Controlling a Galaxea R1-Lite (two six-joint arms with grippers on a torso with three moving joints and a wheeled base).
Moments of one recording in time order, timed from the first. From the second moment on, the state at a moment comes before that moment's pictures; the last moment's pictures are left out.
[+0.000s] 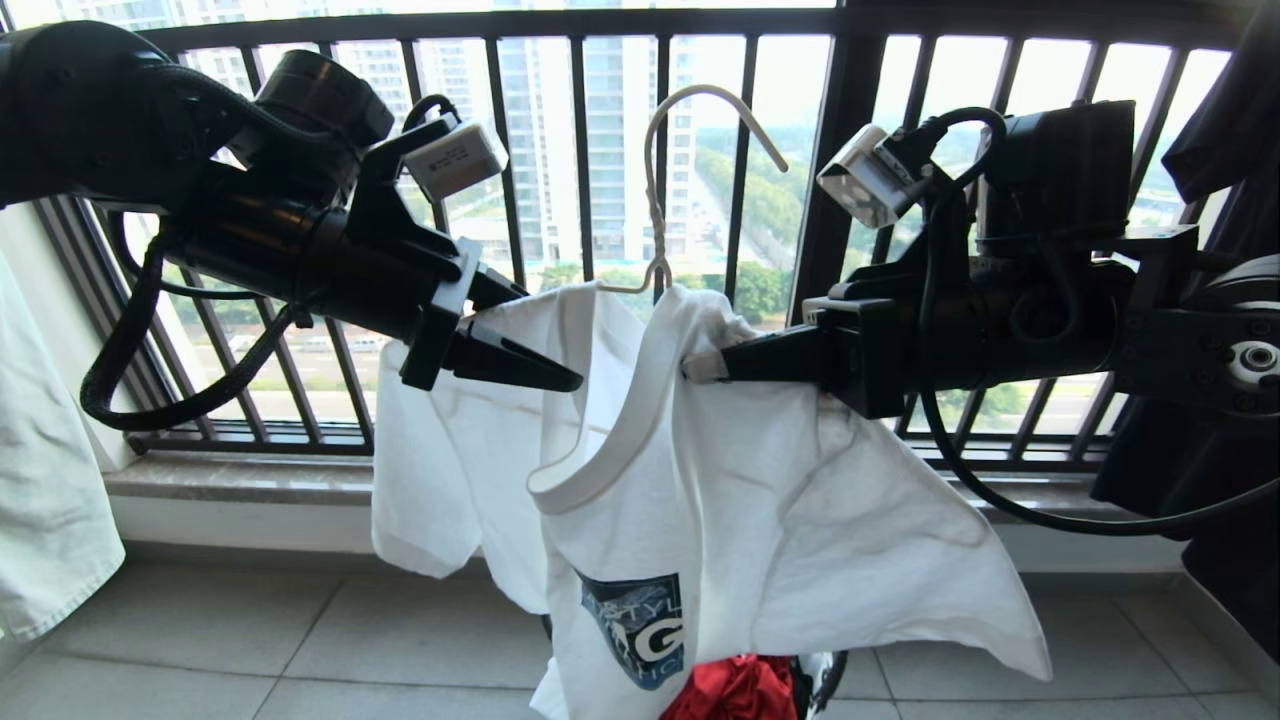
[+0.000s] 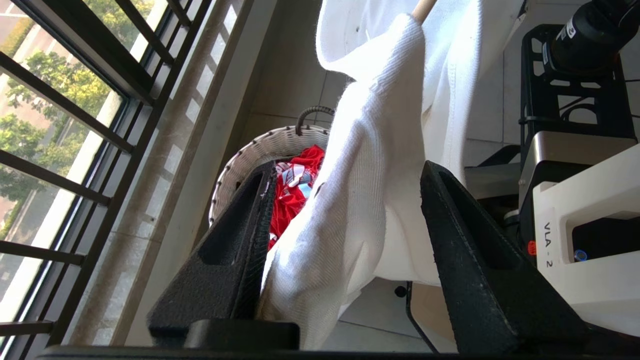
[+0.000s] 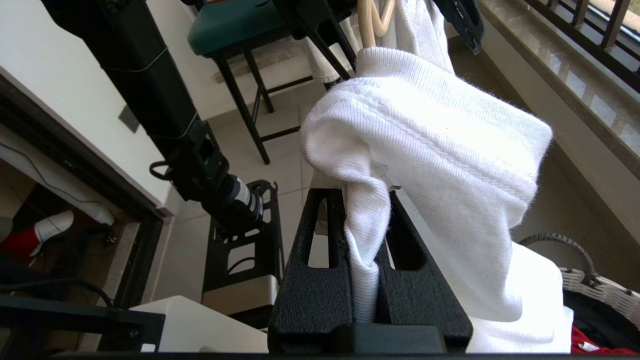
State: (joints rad) left arm -0.33 1.84 -1.93 0.85 -0.90 0.79; right arm 0.48 1.71 -1.33 -0.16 0.99 0.13
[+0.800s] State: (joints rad) left arm -0.36 1.83 -1.92 0.85 -0.90 0.80; right arm 0.47 1.72 -1.33 -0.17 0.99 0.13
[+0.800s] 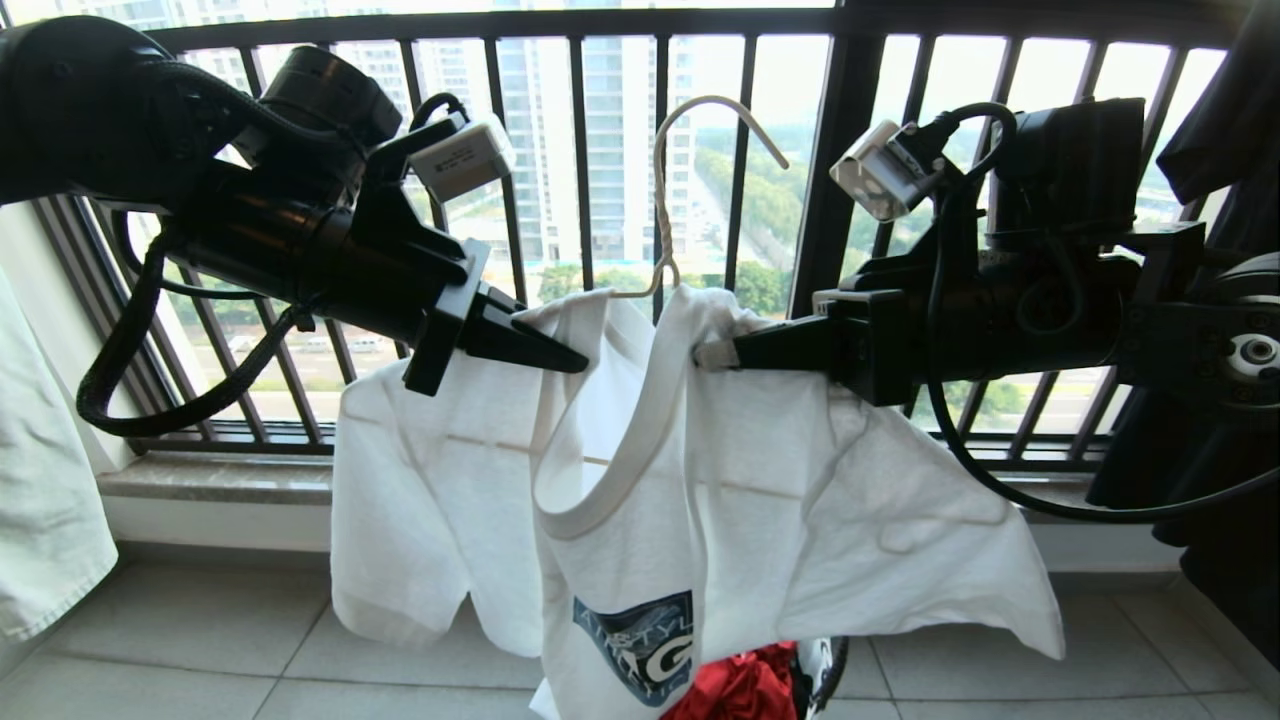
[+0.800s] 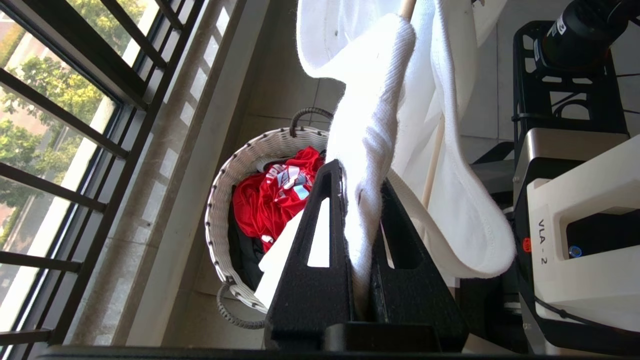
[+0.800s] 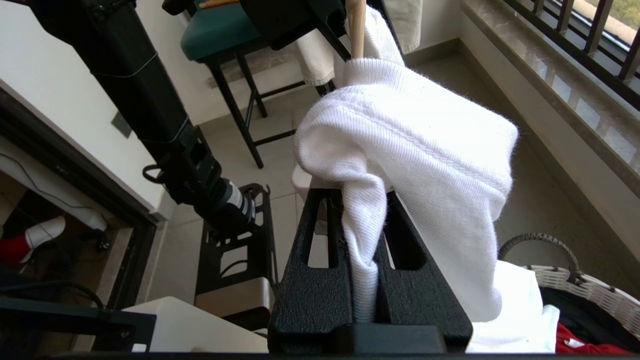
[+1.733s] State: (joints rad) left arm -0.38 1.80 -1.92 0.85 -0.90 0.78; right arm 0.44 1.75 -1.36 -0.17 0.98 0.14
